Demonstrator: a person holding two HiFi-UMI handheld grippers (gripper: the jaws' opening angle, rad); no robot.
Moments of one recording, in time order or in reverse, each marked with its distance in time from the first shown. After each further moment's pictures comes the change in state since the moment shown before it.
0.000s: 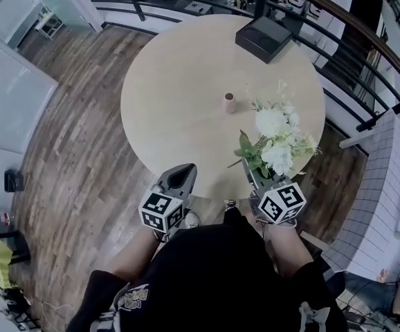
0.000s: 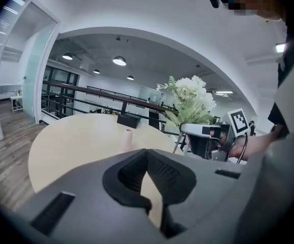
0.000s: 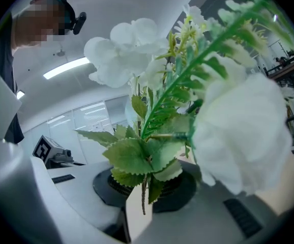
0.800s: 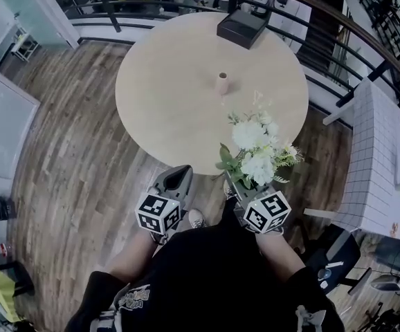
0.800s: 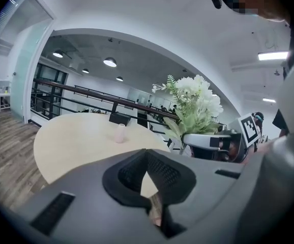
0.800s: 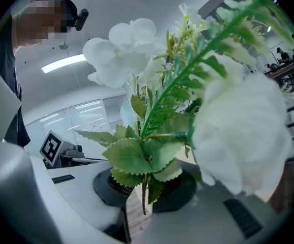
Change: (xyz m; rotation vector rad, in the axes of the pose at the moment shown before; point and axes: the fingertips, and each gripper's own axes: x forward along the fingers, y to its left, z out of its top) left arm -0.106 -0.007 -0.045 0.029 -0.021 -0.147; right arm -0.044 0.153 -0.071 0.011 -0.012 -0.092
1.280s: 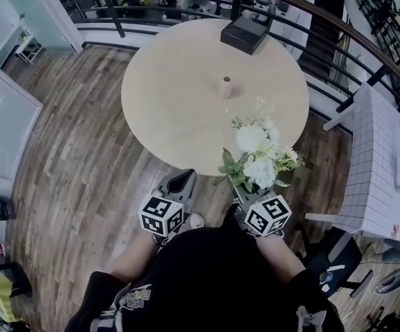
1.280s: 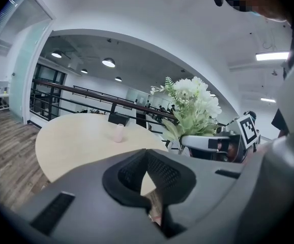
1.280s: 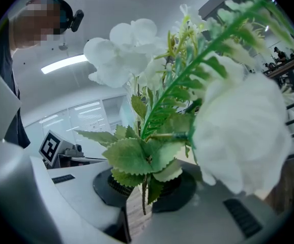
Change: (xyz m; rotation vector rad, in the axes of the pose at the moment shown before) left arm -0.019 -0.005 -0.005 0.005 0.002 -0.013; right arm -0.006 0.019 -0.009 0.016 -0.001 -0.011
